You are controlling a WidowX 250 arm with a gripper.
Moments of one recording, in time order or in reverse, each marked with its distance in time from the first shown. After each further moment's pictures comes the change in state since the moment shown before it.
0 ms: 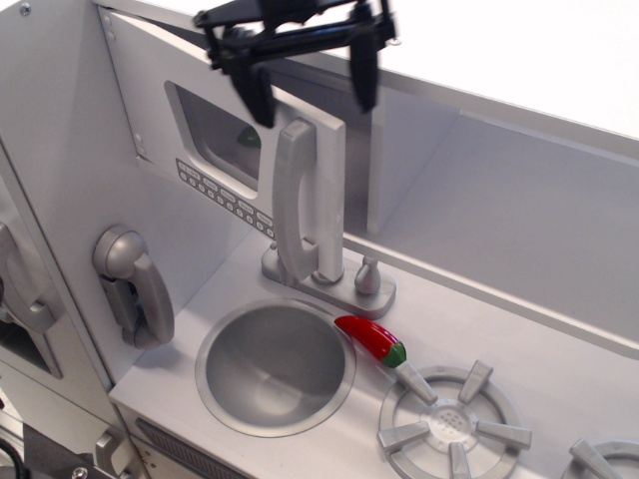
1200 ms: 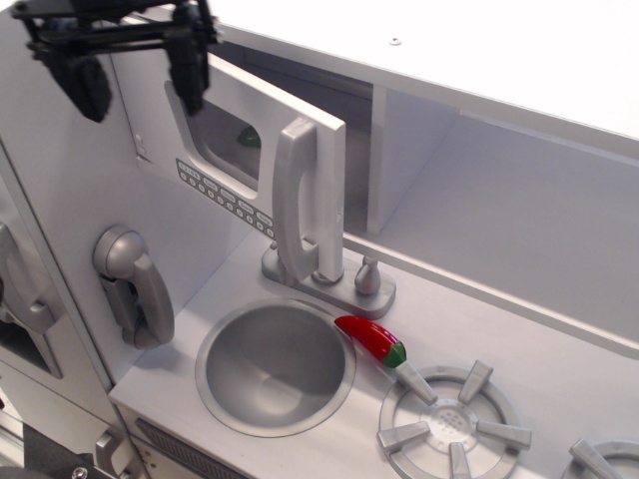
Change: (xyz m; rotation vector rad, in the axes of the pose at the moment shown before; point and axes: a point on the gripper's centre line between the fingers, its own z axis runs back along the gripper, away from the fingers) arm 0.006 0.105 0.019 0.120 -0.061 -0.016
